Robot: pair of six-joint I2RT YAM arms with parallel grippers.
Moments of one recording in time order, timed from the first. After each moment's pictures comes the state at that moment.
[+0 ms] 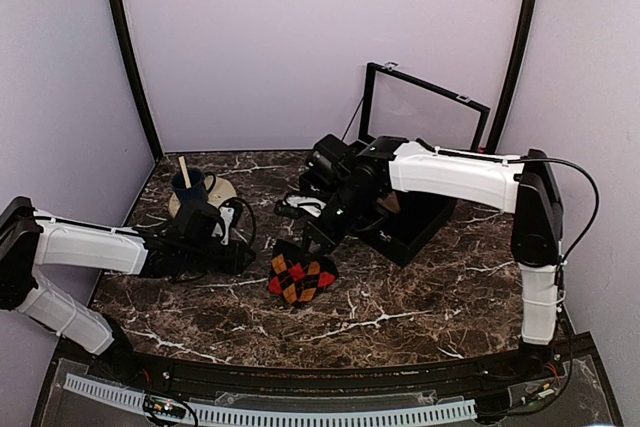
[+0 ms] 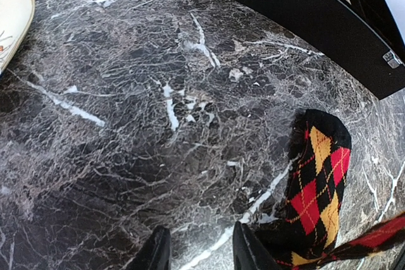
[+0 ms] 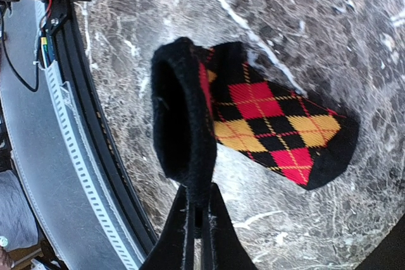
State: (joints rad) left arm -0.69 1.36 0.57 0.04 -0.04 -0.41; right arm 0.96 2.03 1.80 -0.92 -0.48 -0.02
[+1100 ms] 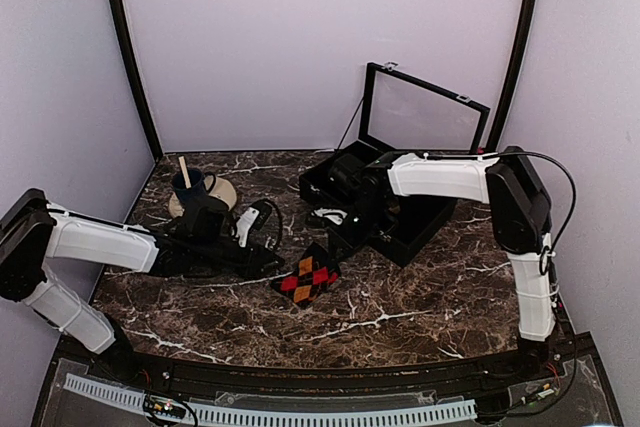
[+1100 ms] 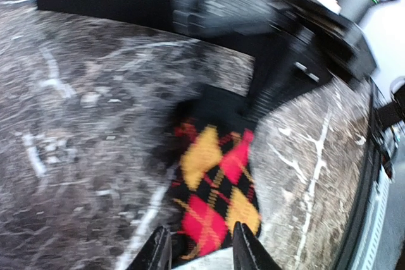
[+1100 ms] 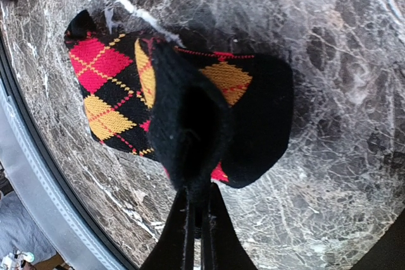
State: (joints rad) left arm -0.72 1.45 0.61 0.19 0.32 -0.28; right arm 0.81 2.14 1.70 -0.89 -0.46 -0.02
